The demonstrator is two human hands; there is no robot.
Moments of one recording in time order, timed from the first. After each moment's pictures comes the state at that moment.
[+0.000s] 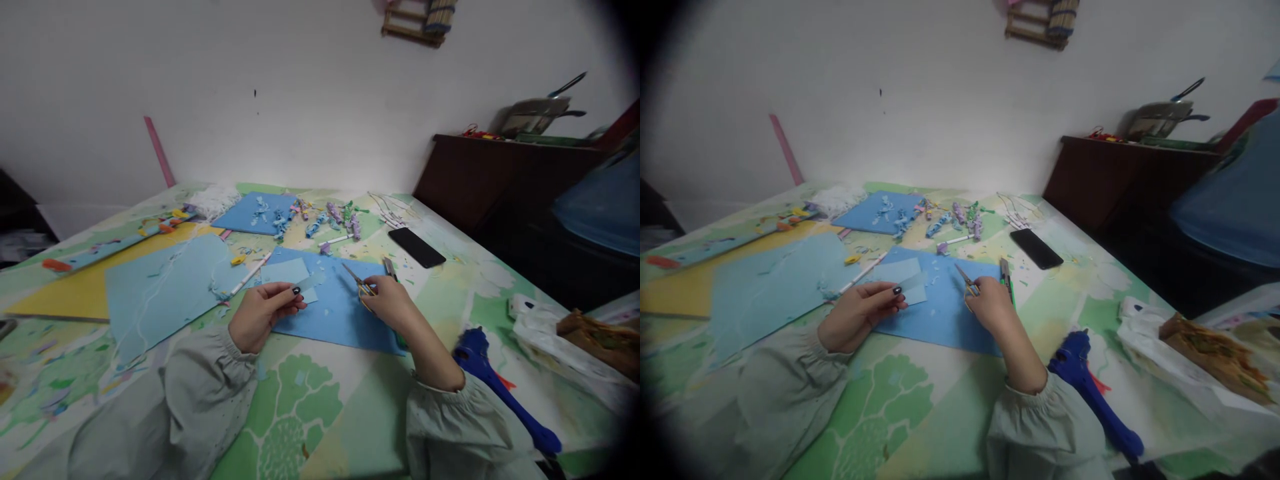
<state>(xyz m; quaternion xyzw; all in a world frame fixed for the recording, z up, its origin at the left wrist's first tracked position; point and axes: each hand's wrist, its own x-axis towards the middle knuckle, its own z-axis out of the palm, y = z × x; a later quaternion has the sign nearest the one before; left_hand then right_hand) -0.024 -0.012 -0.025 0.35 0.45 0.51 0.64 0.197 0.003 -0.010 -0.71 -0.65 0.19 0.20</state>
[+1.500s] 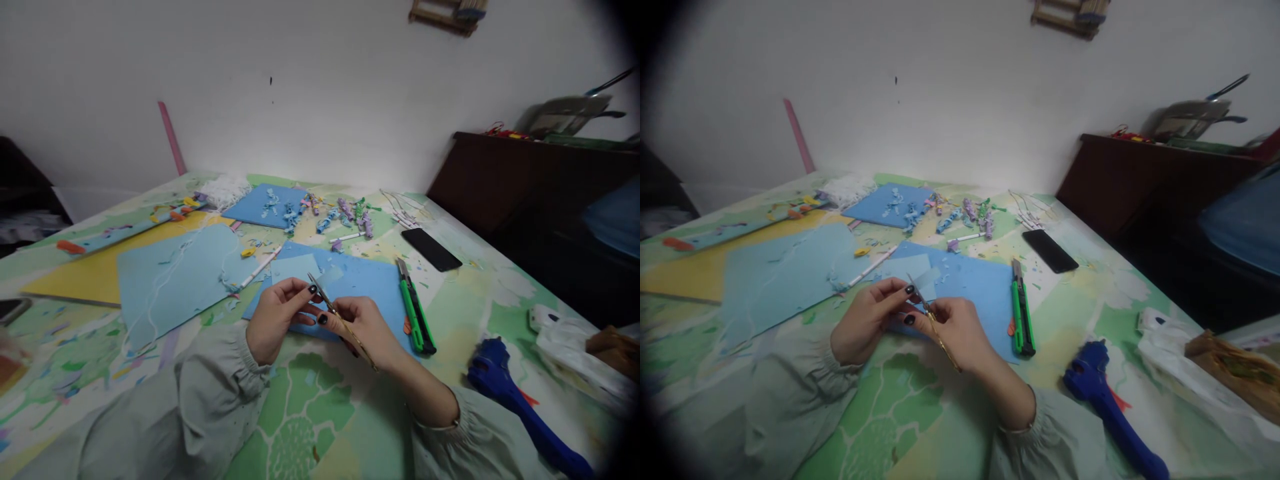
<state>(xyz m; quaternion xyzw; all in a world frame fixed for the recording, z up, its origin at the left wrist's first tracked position) -0.015 -0.025 -0.026 0.41 0.42 0.51 0.62 0.140 -0.030 -0.017 -0.48 -0.70 0.44 0.29</state>
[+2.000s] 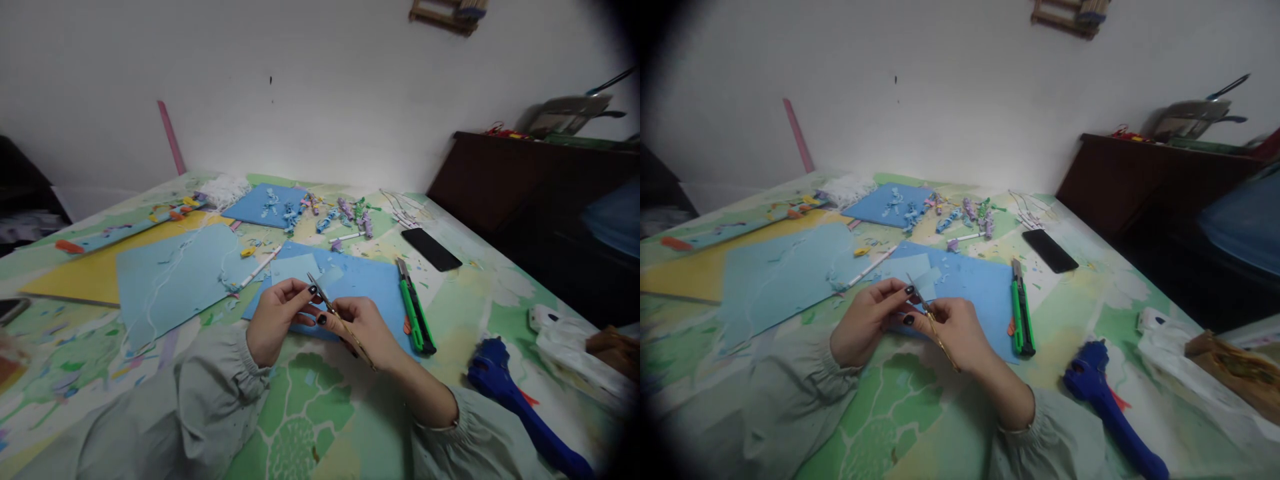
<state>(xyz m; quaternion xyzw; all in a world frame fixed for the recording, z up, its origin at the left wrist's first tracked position) -0.014 -0.026 -0.025 0.41 0.43 0.51 0.62 0.139 -0.030 -0.018 -0.47 -0.70 0.45 0.30</state>
